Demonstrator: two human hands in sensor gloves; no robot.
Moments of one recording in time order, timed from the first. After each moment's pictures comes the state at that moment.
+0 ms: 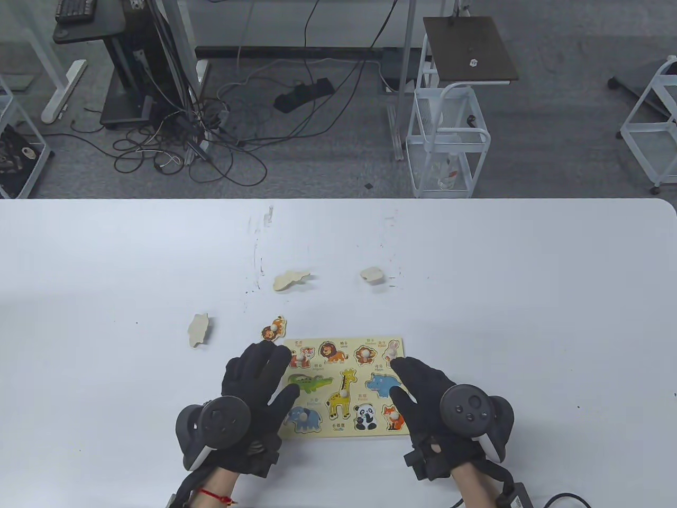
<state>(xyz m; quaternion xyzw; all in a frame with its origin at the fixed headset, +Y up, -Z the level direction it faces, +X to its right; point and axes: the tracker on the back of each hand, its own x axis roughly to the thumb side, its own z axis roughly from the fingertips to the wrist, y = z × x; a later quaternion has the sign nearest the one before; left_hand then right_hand) -0.198 -0.724 -0.226 0.12 -0.11 0.28 0.95 0.140 -0.713 -0.229 0.10 -0.10 0.92 0.37</state>
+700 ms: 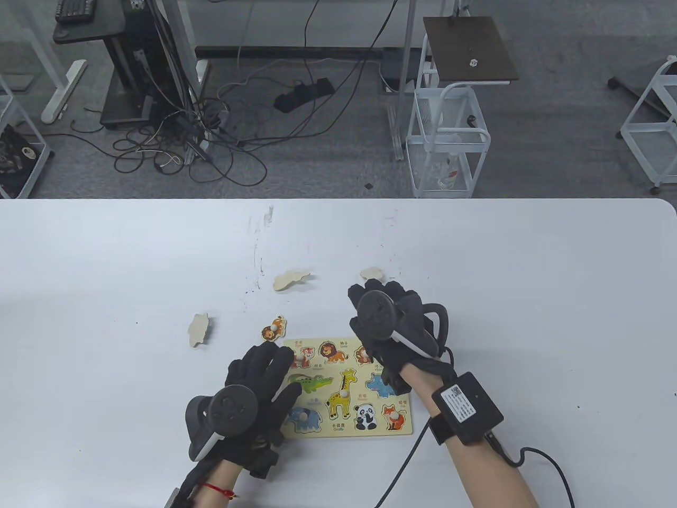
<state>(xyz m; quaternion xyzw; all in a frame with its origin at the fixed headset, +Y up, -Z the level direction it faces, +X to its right) -0.195 -0.740 -0.237 0.06 -0.09 0.26 0.96 0.057 -0.658 -0.363 0.11 -0.05 0.99 0.09</state>
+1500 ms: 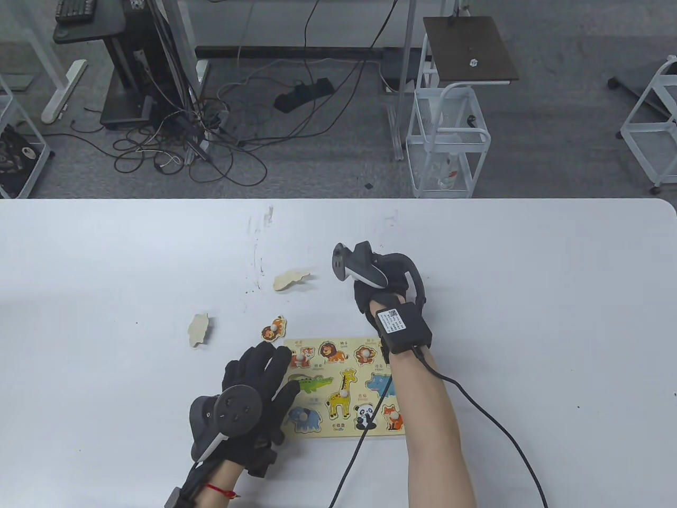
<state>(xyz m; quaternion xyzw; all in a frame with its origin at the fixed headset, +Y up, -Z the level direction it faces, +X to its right) -0.194 -0.740 -0.237 0.07 -0.09 0.23 0.97 0.027 -0.743 -0.487 0.02 0.09 0.99 -0.11</state>
